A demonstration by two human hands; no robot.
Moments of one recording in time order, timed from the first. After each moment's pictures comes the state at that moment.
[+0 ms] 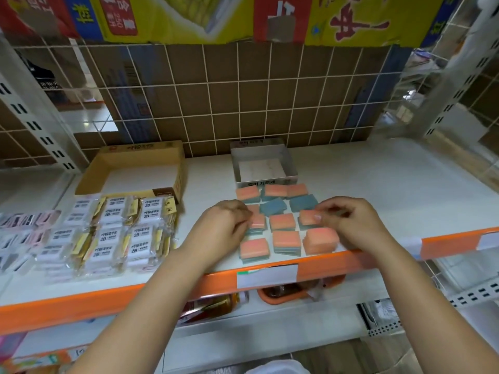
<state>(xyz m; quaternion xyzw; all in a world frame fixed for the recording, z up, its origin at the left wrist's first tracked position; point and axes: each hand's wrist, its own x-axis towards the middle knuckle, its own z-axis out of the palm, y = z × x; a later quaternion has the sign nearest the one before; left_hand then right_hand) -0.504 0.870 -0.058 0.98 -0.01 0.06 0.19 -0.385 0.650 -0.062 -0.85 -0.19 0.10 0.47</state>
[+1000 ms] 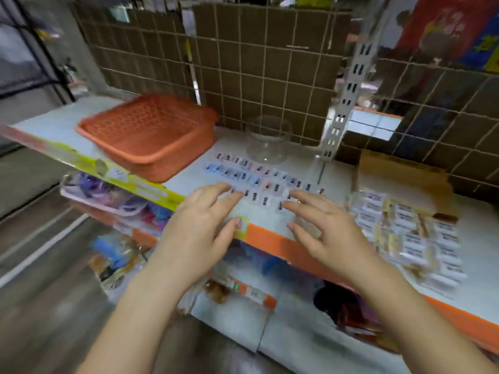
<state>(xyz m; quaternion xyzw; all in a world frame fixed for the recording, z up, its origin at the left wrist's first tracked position) -0.874 1.107 -0.014 0.92 0.30 0.24 0.07 -0.672 1.007 -0.029 -0.70 -0.67 0.00 0.26</state>
